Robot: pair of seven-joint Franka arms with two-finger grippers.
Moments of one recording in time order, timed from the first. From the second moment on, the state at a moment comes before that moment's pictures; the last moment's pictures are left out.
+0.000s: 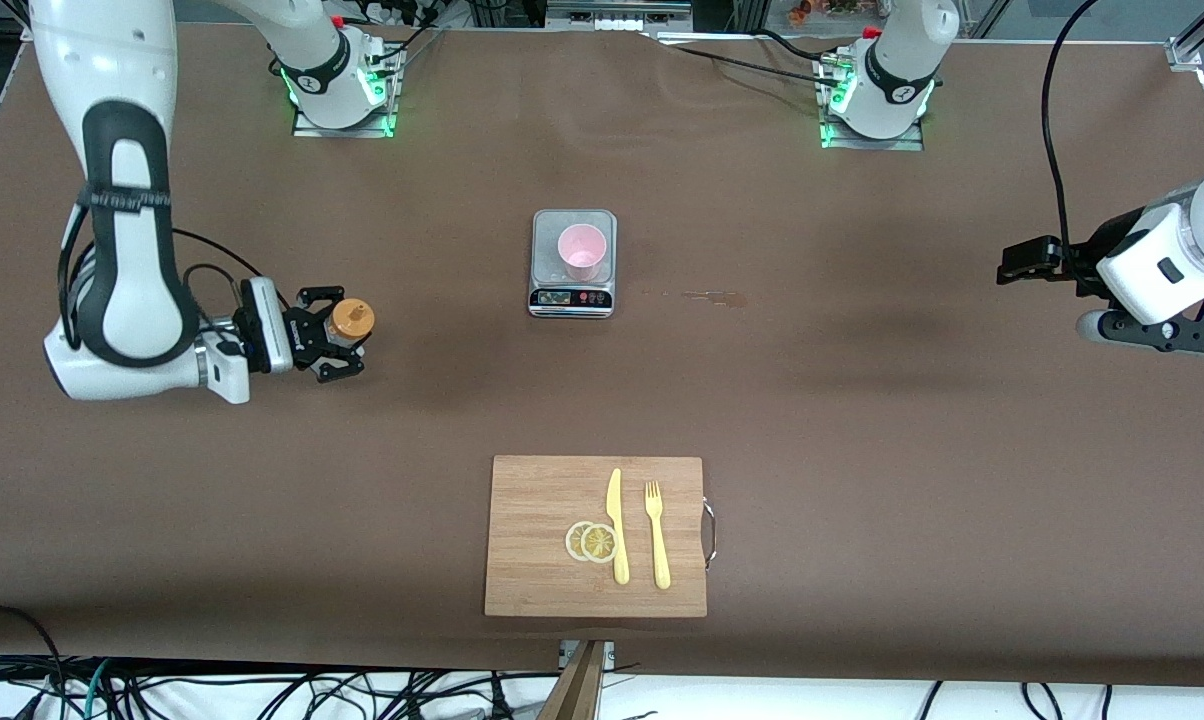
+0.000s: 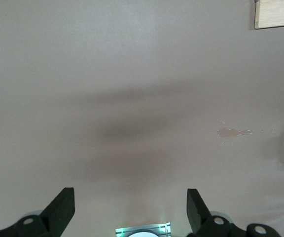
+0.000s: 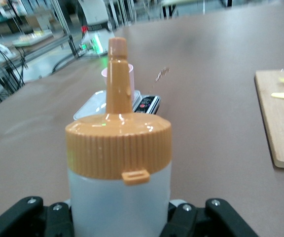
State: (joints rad) left arm -0.04 0.20 0.02 -1.46 -0.06 1.42 0.08; right arm 0.35 0.73 -0.54 -1.66 1.14 1.37 -2.36
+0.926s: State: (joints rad) left arm -0.04 0.21 0.02 -1.45 -0.06 1.42 0.08; right arm 0.10 1.13 -0.54 -1.23 1.37 0.95 -2.51
